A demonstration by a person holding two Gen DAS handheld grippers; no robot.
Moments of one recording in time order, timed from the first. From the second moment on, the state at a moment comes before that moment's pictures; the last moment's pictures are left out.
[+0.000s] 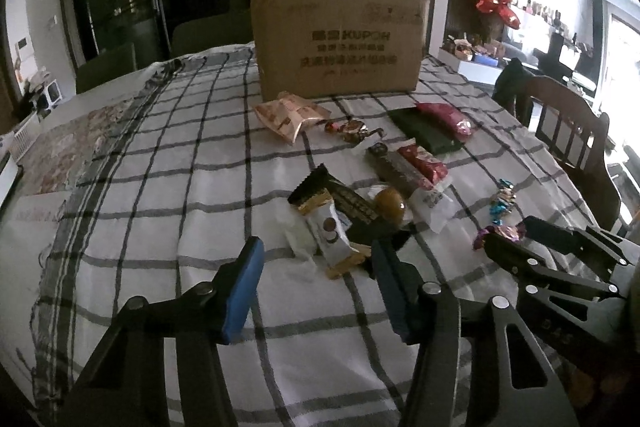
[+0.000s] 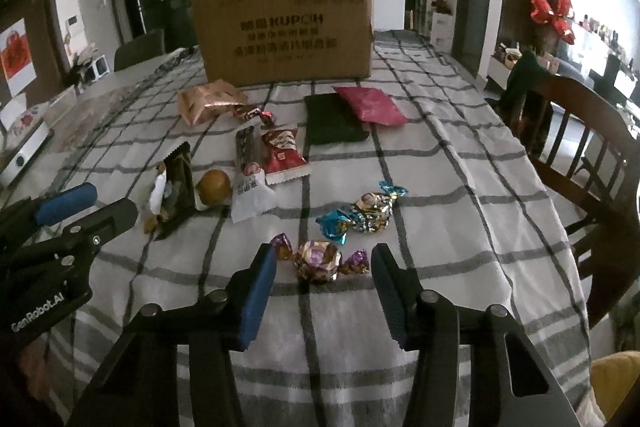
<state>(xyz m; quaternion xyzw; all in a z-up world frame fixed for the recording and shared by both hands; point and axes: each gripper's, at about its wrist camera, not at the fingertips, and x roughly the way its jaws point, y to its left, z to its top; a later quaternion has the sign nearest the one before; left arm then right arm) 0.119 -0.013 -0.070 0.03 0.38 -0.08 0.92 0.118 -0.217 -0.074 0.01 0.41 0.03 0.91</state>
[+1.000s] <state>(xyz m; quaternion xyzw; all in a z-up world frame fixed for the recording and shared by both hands) 0.152 -0.018 -0.086 -0.03 0.41 -0.10 0.91 0.121 -0.202 -0.060 -0.02 0.38 0.06 0.92</state>
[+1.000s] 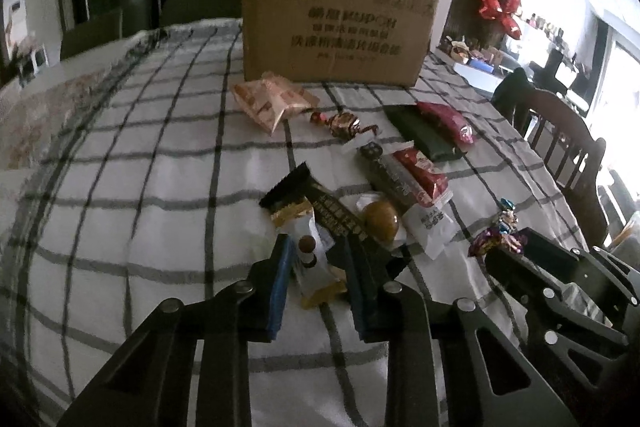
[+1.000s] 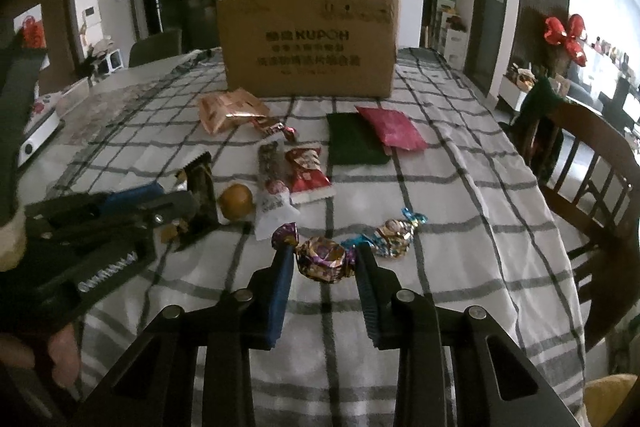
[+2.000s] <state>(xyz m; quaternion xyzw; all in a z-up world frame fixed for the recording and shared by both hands) 0.146 -0.006 -0.068 -0.06 0.39 -0.12 0.91 0.123 -0.182 -0.030 -0.01 0.33 0.10 0.94</state>
